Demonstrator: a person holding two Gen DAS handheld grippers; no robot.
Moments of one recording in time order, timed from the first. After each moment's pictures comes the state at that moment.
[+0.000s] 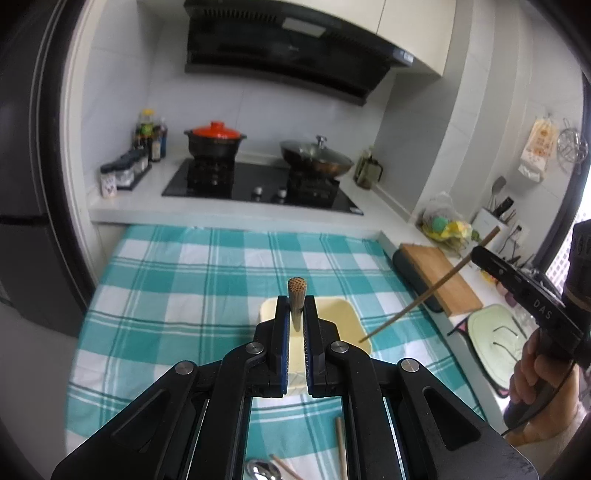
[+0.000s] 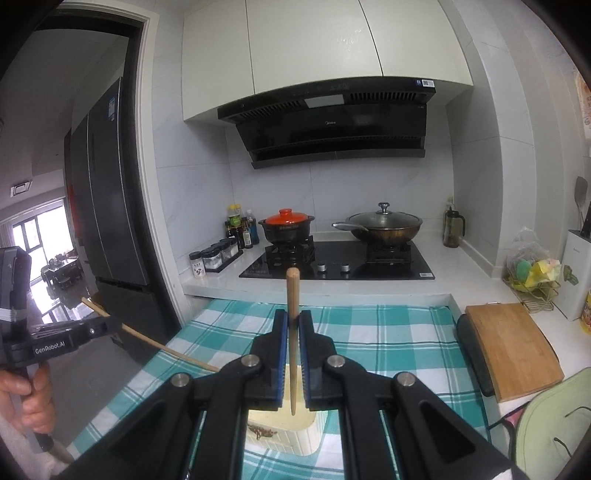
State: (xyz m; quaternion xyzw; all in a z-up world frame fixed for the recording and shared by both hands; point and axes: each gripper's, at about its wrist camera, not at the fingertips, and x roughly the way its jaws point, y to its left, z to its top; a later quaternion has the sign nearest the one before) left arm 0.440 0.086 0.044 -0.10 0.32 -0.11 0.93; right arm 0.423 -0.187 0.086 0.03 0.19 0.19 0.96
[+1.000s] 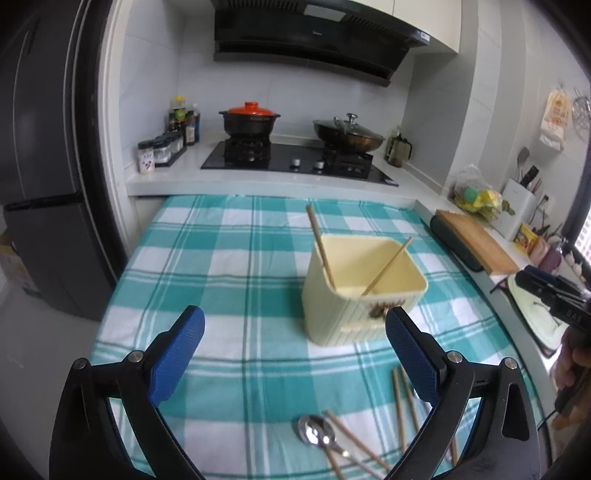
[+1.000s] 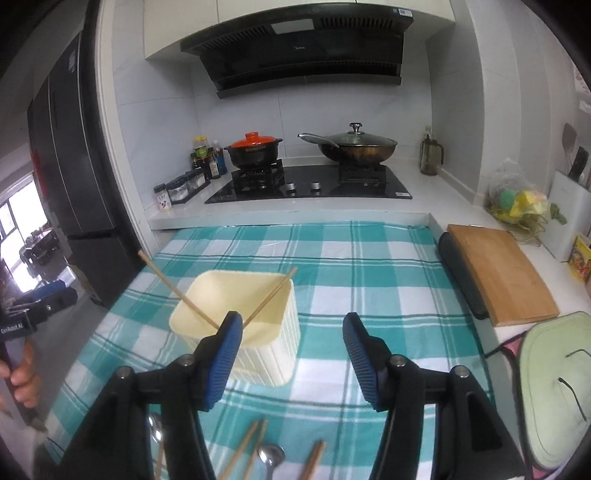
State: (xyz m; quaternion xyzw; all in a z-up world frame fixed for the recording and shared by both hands) left arm 0.357 0.117 -0.034 -0.06 0.32 -0.04 0.94; right arm 0.405 -0.205 -0.003 0.00 0.31 0.13 0.94
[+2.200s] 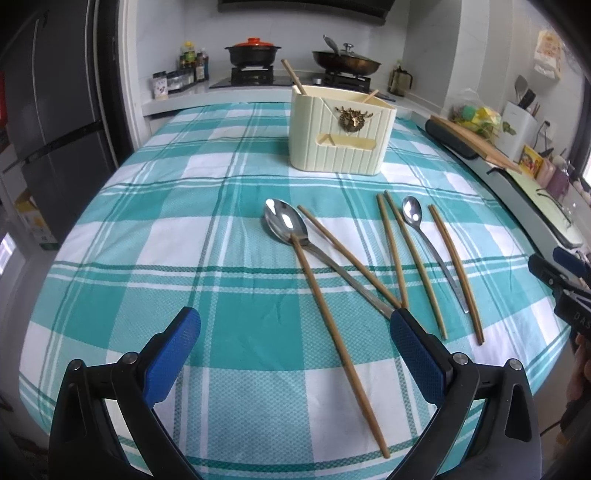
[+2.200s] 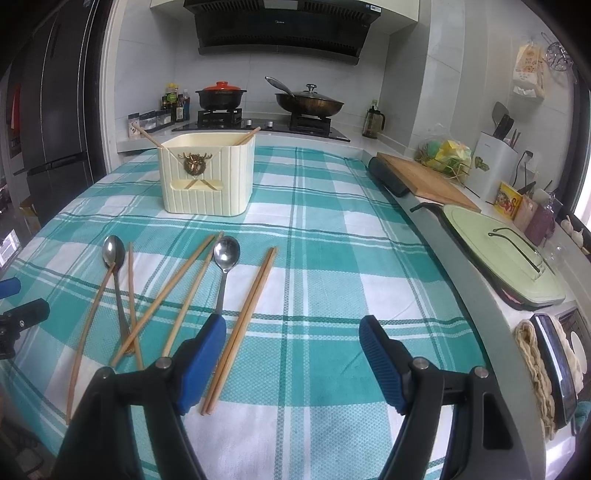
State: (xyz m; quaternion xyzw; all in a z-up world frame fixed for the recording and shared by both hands) left arm 0.206 0.042 -0.161 -0.04 0.40 -0.01 0.92; right arm 0.209 -0.220 -0.134 -0.07 0.34 0.02 0.94
